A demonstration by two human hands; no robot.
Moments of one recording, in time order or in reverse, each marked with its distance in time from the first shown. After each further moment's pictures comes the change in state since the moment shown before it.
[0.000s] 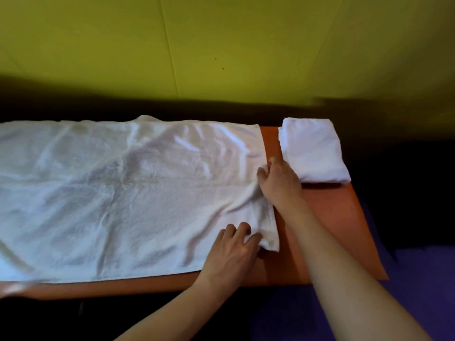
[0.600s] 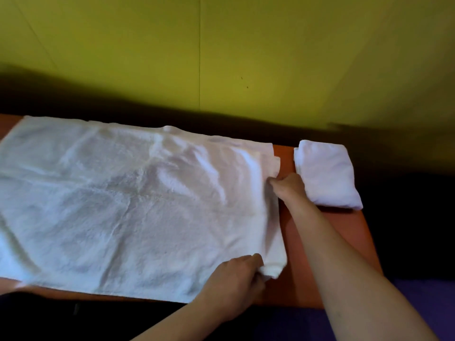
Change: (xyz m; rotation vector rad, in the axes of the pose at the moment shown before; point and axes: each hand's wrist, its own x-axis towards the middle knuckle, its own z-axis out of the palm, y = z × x) left_hand -0.021 -0.007 -0.044 -0.512 -0.221 -0.202; right_hand 0.046 -0.020 0.008 0.285 -0.160 0.426
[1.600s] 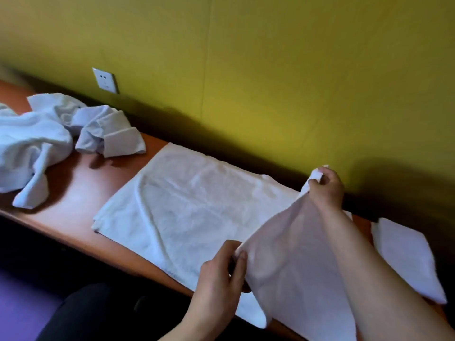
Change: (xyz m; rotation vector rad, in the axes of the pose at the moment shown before) left_hand -0.167 -0.069 -0.173 -0.721 0.735 -0.233; right_hand -0.122 -0.216 0.044 0.395 0.175 -0.412
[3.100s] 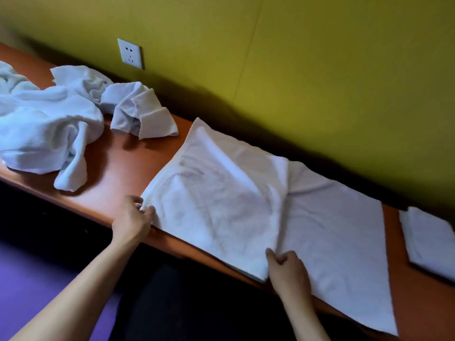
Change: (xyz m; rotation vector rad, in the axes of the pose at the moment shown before) left_hand 0.093 -0.137 -0.264 0.469 0.440 -0.439; right_hand -0.267 0.065 0.090 -0.608 -0.296 0.255
